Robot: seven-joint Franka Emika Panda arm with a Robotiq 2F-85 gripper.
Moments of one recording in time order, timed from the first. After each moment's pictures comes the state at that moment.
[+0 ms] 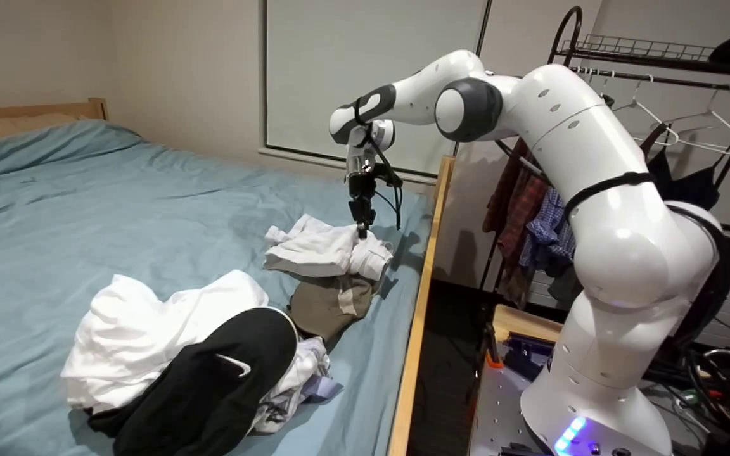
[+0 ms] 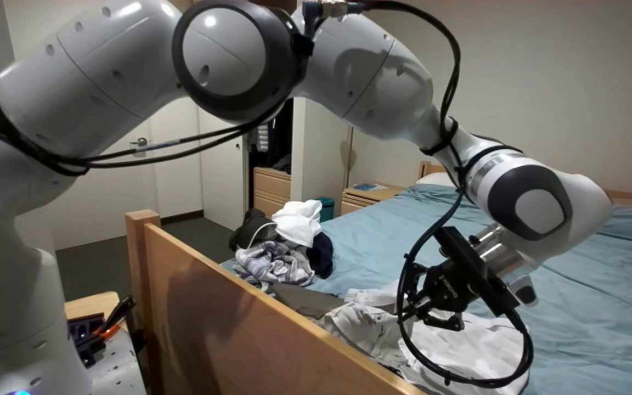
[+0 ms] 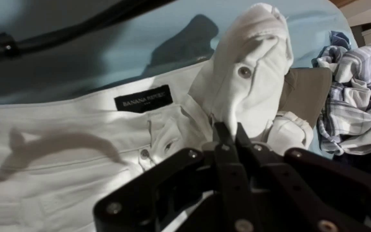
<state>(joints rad) -0.54 0.90 -0.09 -1.18 0.29 1.39 -0.62</state>
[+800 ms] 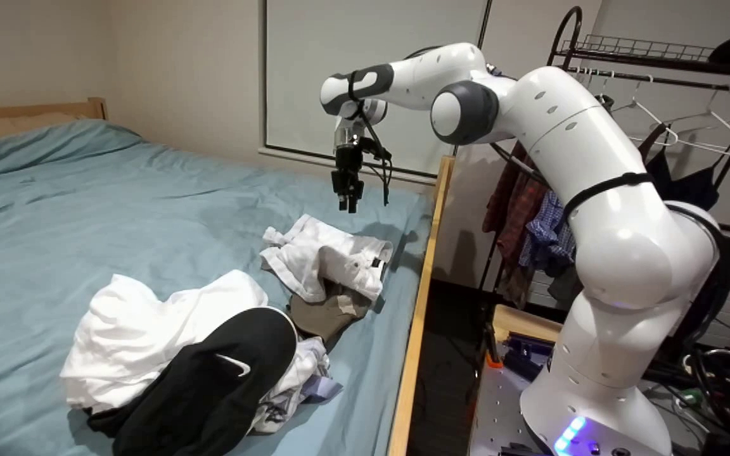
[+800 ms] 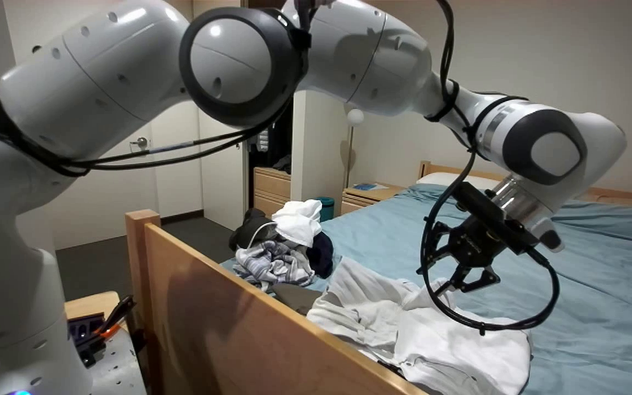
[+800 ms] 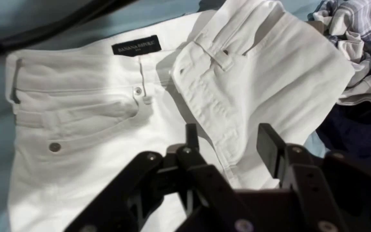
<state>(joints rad) -0.51 0.92 -0.09 -0.97 0.29 1.35 -0.48</state>
